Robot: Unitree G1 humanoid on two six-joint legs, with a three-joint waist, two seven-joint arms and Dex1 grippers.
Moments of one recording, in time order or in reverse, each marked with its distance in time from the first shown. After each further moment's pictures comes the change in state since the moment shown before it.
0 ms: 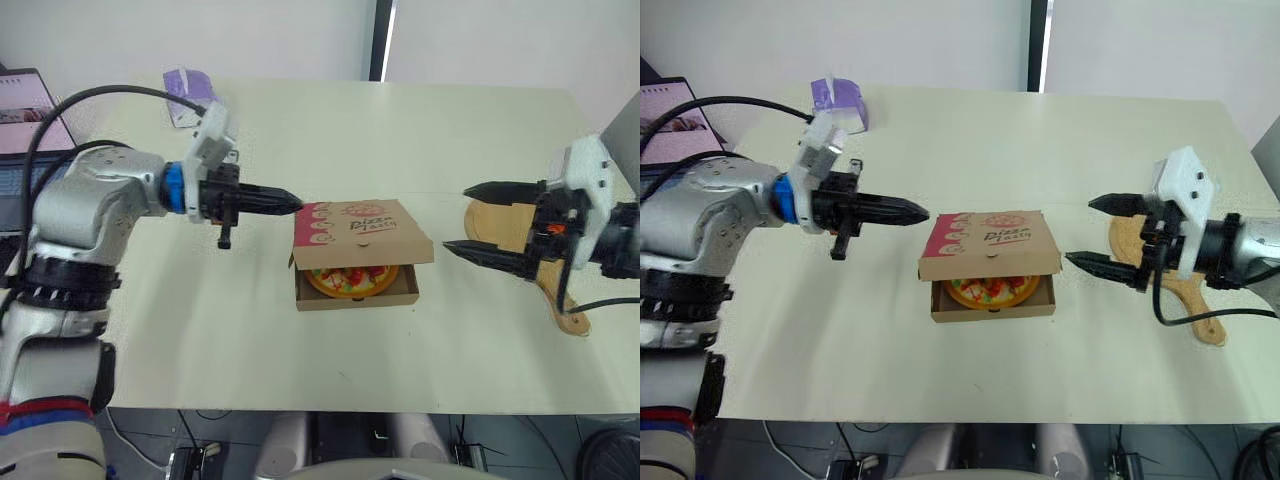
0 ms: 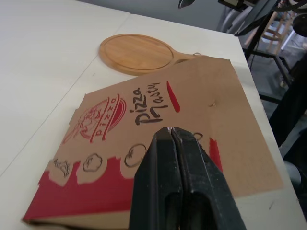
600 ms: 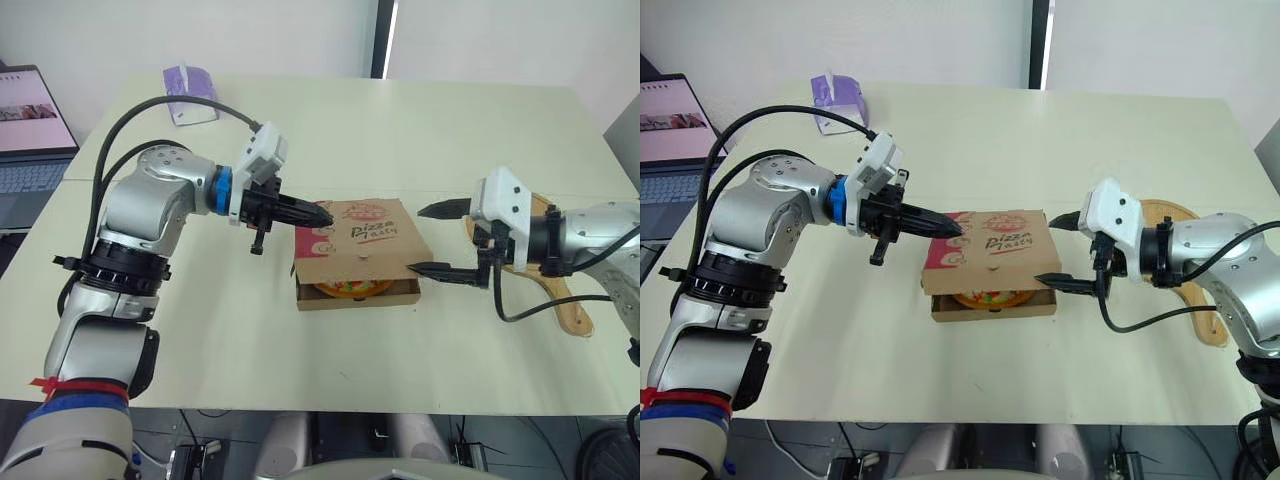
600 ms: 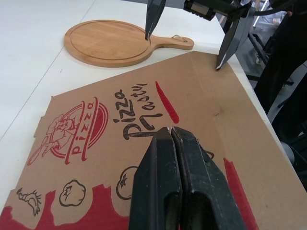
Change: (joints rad) left arm -0.001 -0.082 -0.047 0.039 0.108 -0.061 -0.076; right arm -0.051 0.025 0.252 0.063 -0.239 -0.188 0.068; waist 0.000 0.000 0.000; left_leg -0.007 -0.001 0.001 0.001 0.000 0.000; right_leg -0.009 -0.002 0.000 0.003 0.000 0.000
